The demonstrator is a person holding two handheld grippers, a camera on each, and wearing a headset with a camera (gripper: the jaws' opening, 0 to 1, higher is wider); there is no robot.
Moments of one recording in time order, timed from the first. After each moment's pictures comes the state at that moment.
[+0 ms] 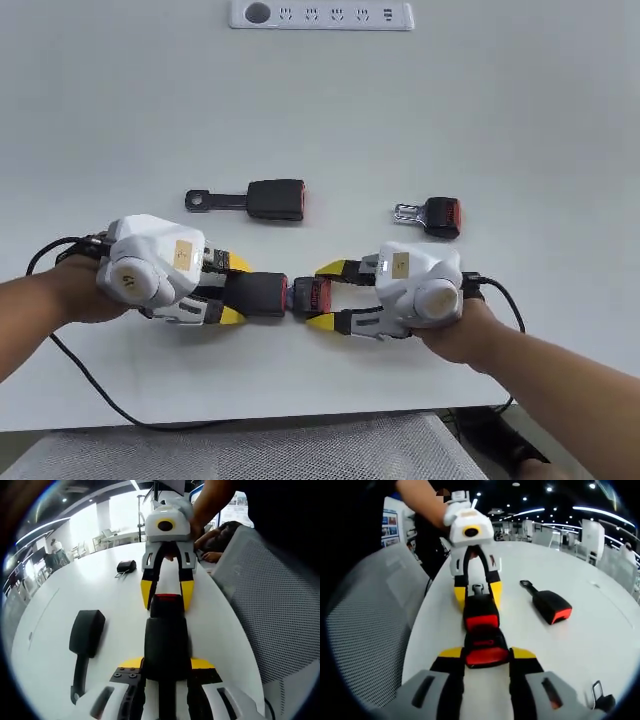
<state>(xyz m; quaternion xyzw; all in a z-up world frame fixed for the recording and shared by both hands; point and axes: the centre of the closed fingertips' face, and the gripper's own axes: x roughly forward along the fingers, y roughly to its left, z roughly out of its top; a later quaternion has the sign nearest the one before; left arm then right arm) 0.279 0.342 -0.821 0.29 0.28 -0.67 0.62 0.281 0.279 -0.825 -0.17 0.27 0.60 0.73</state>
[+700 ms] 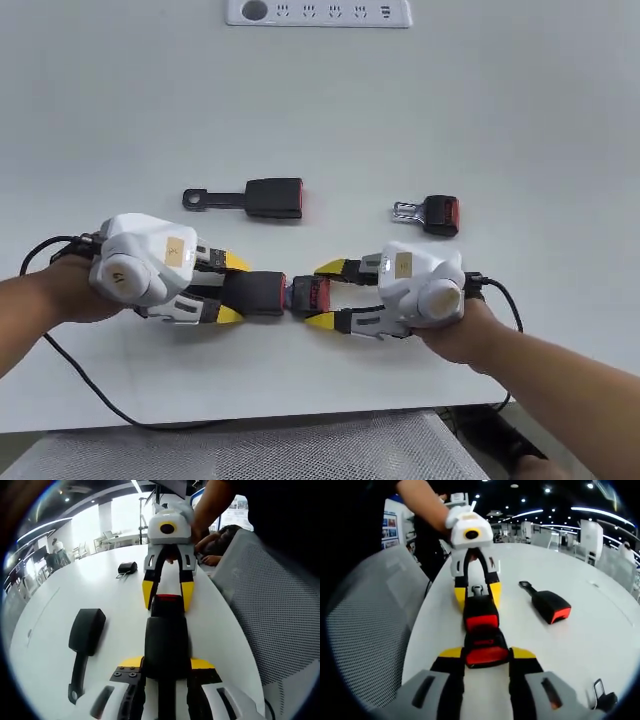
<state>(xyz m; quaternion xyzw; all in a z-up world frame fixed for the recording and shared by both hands) 0.281 0.346 -0.822 0.27 0.28 -0.68 0.63 0.277 0.279 -0.825 -0.16 0.26 0.60 0.74</state>
